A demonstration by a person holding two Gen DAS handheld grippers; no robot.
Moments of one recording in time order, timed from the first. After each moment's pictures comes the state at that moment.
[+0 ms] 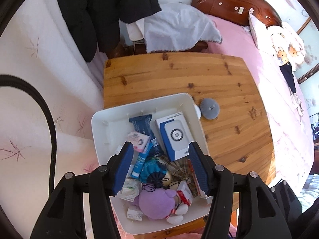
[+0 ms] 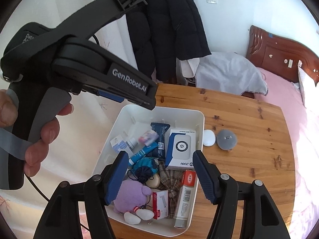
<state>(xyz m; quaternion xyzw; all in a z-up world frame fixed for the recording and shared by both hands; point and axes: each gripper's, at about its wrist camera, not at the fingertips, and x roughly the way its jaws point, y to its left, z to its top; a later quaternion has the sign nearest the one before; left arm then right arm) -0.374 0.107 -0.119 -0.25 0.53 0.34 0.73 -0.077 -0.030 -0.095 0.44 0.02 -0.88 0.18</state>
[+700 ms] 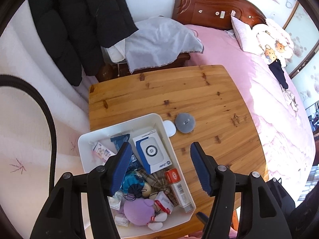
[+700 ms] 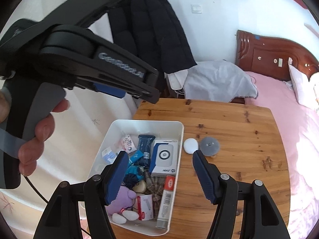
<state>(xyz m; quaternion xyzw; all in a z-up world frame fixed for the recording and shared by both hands) -0.314 0.068 -0.086 -0.21 0.51 0.33 0.77 -0.073 0.035 -0.077 0.41 -0.02 -0.90 0.17</state>
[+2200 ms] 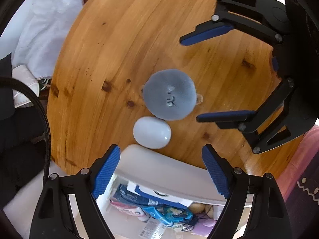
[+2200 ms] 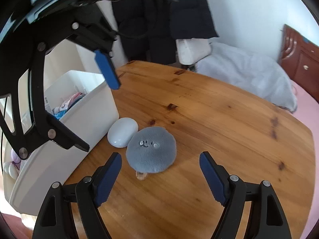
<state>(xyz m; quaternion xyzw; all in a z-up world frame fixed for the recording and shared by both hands) -0.149 0.102 -0.311 0.02 0.79 0.09 0.60 -0.243 0.141 -0.279 0.41 0.10 -0.84 0.34</state>
